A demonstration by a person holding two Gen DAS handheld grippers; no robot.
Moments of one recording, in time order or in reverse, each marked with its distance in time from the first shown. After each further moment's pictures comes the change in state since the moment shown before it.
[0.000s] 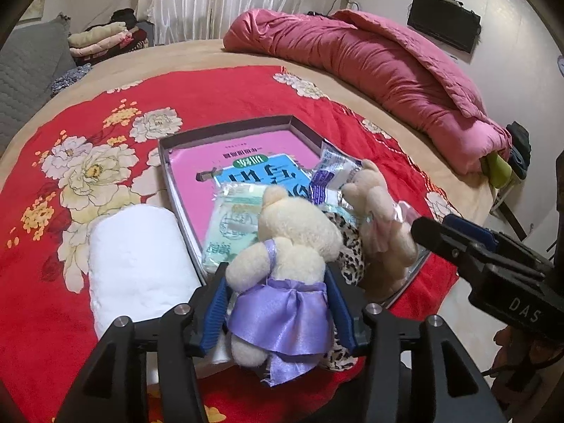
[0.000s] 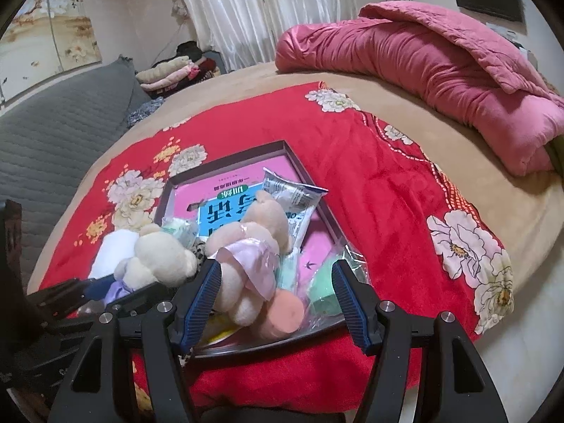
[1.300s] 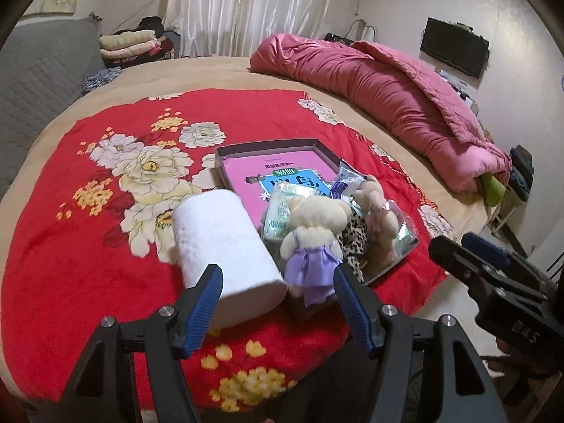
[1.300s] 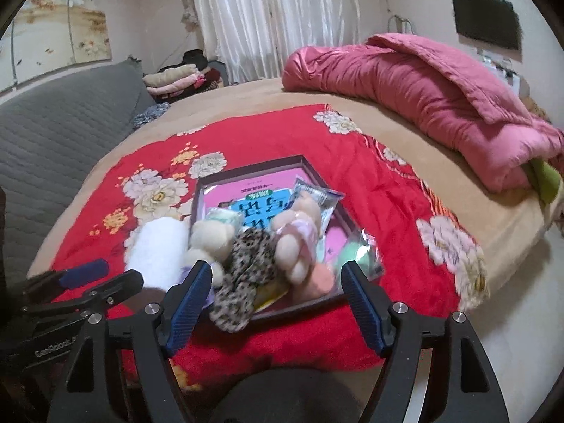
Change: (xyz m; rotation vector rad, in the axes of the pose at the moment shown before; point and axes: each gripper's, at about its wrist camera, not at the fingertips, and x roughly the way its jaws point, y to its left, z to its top) left arm -0.099 0.032 -0.038 -0.073 -0.074 0.030; right arm -0.068 0.060 -0.026 -0.057 -0.066 -0.056
